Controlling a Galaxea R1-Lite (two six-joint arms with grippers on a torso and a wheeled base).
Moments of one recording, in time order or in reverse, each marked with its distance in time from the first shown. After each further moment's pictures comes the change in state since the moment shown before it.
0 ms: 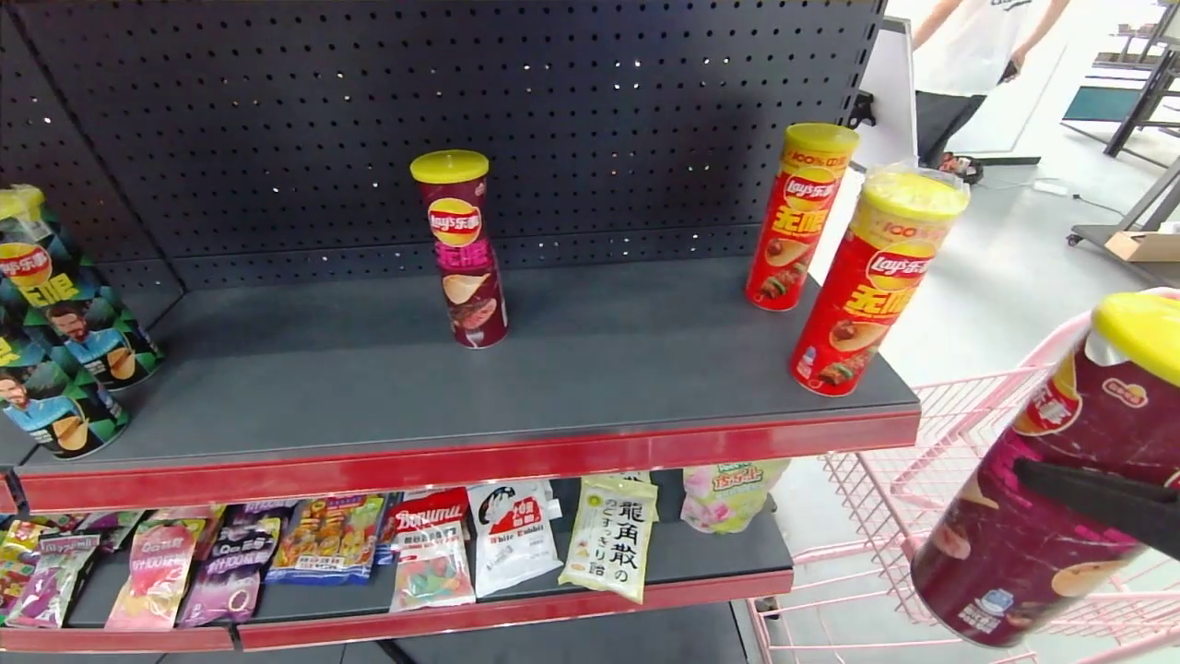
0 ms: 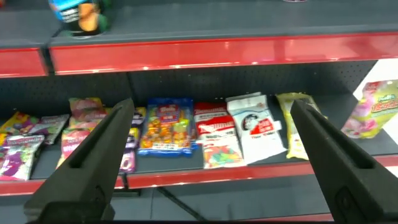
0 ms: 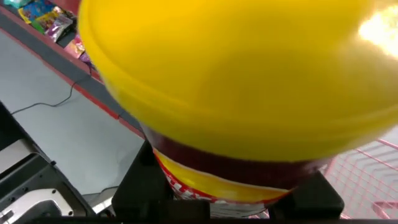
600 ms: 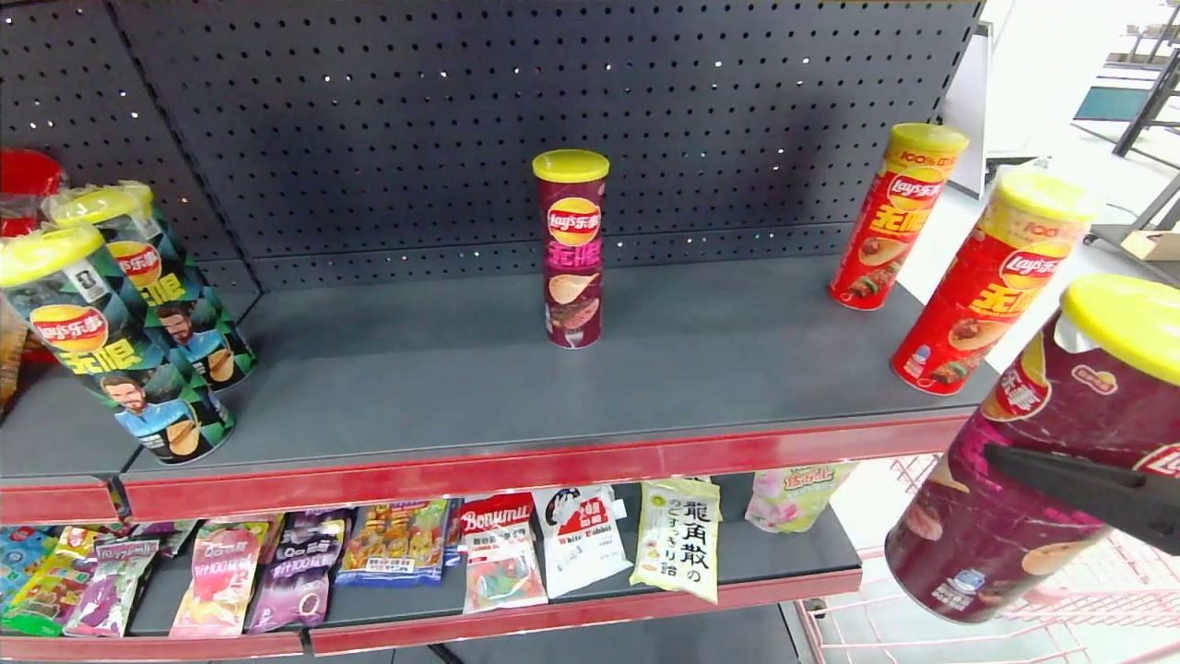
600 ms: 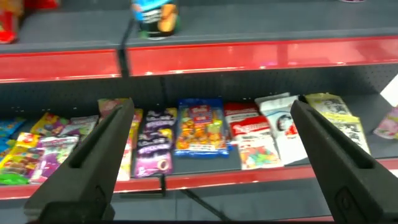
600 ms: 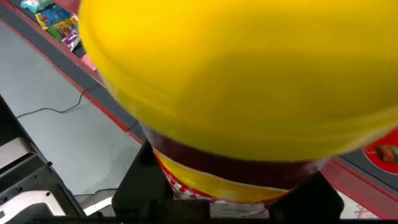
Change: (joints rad) left arm 0.000 0.000 0.000 0.000 0.000 0.000; right arm 0.050 0.048 -0.011 -0.059 -0.004 -0.039
